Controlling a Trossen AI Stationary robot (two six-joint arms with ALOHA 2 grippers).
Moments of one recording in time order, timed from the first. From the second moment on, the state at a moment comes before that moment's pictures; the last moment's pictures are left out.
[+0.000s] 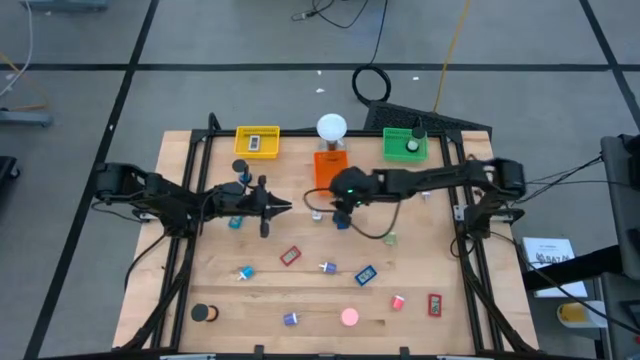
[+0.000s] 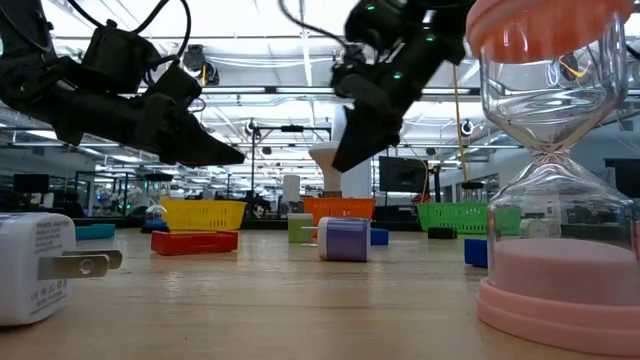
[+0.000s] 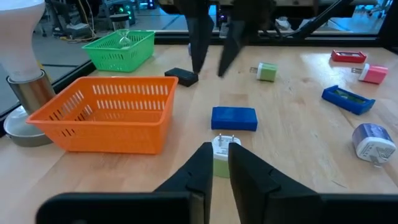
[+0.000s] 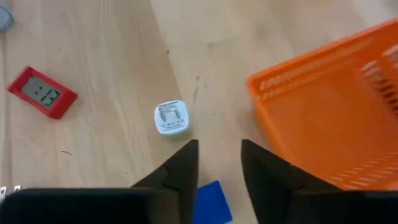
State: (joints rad) left arm 0.16 1.41 0.18 1.00 0.06 0.05; right arm -0.11 1.72 1.16 -0.31 0.08 0.20
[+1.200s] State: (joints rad) left arm 0.16 1.41 0.18 1.00 0.06 0.05; right arm -0.08 1.98 1.32 -0.26 0.05 0.07
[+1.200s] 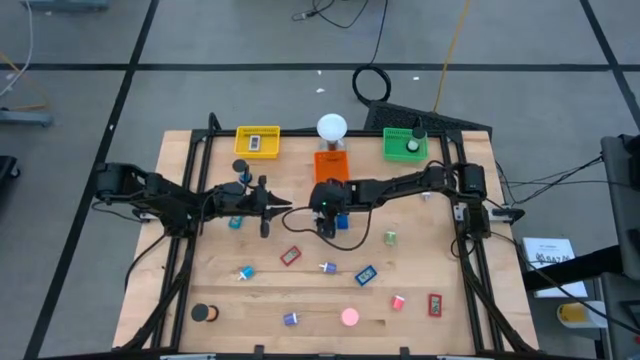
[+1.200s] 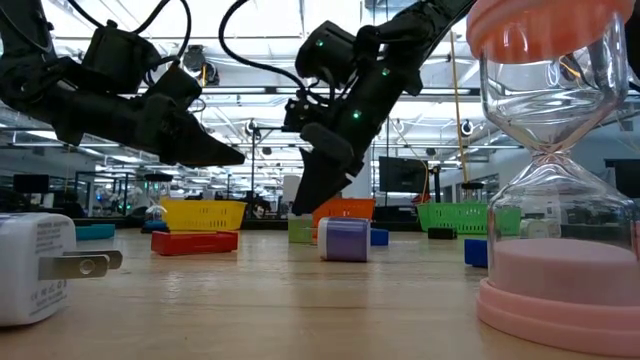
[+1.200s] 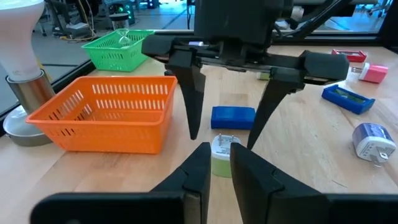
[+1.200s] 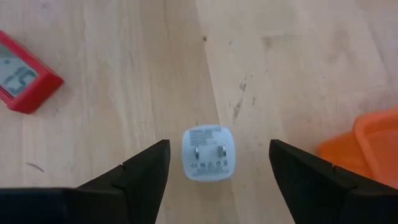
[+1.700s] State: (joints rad) left arm 0.16 1.41 0.18 1.00 0.06 0.05; right arm -0.08 2.06 1.32 -0.21 0.05 0.07
